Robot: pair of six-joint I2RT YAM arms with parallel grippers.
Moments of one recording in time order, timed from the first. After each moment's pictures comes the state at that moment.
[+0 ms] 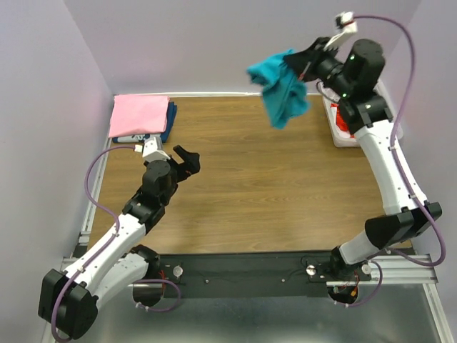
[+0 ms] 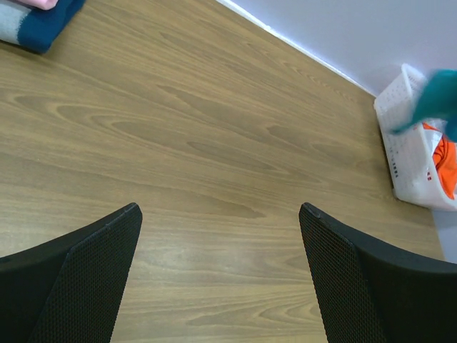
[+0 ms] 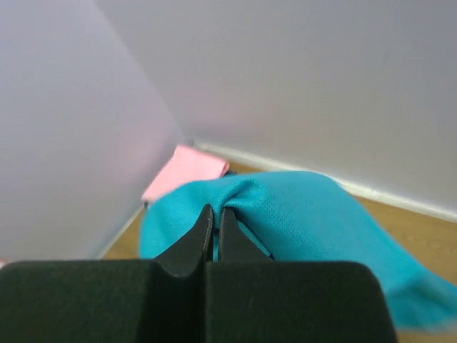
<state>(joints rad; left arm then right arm) -0.48 0.85 0.53 0.08 -0.32 -0.69 0.24 1.56 1.88 -0.23 -0.32 0.37</state>
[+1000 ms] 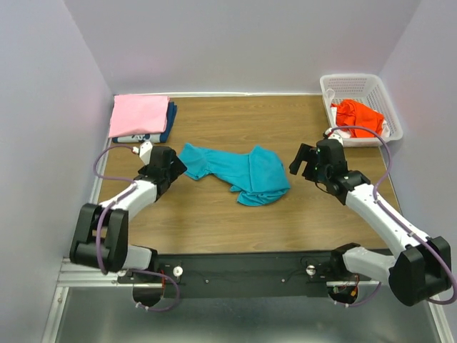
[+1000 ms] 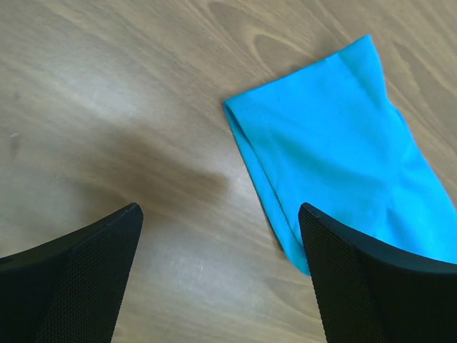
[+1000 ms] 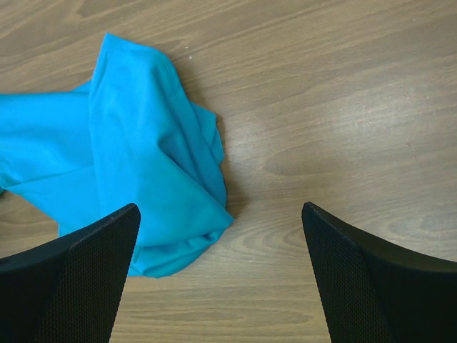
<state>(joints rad) -0.21 1.32 0.61 -0.04 -0.29 -0.81 0.34 1.12 0.78 -0.36 0.16 0.54</state>
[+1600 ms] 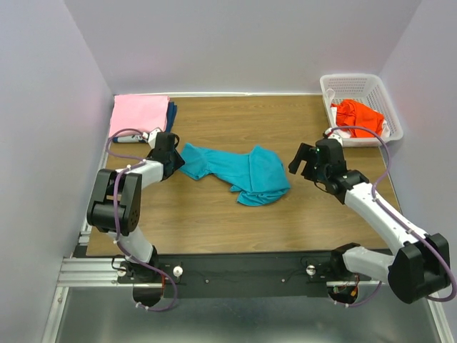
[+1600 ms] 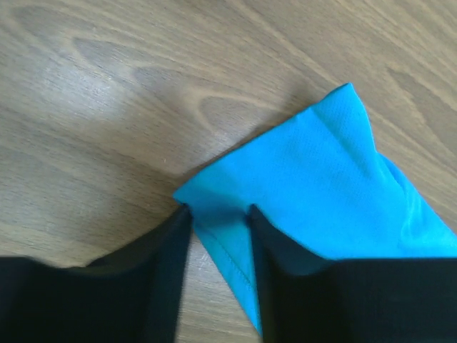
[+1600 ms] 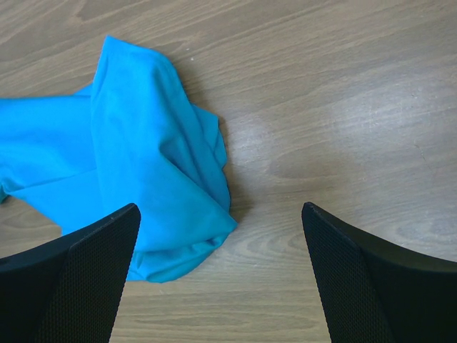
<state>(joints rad) -0.16 1.68 0.85 0.04 -0.18 -0.69 0.34 1.13 0.77 -0.35 0.16 0.57</state>
